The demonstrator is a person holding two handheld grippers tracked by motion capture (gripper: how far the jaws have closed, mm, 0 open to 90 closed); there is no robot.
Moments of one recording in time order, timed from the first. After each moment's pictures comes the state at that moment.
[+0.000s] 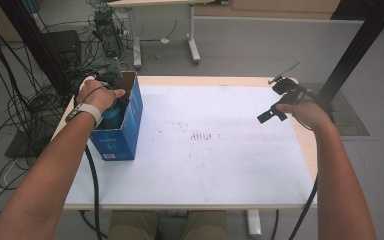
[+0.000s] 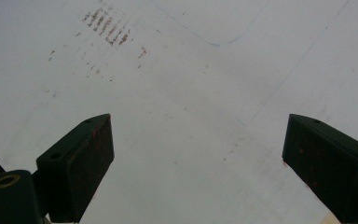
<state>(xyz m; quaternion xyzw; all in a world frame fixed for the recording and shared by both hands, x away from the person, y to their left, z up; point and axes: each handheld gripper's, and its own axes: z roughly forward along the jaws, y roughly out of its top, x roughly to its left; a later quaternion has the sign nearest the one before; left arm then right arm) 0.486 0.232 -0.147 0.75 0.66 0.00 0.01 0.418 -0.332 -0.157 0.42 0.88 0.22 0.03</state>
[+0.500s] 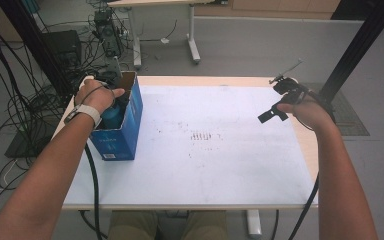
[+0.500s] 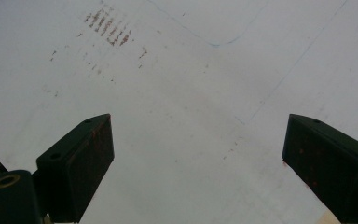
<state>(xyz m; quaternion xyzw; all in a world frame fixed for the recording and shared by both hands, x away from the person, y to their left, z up) 0.482 0.234 -0.142 0.76 0.65 0.00 0.02 0.414 -0.333 -0.154 0.42 0.88 0.22 0.03</state>
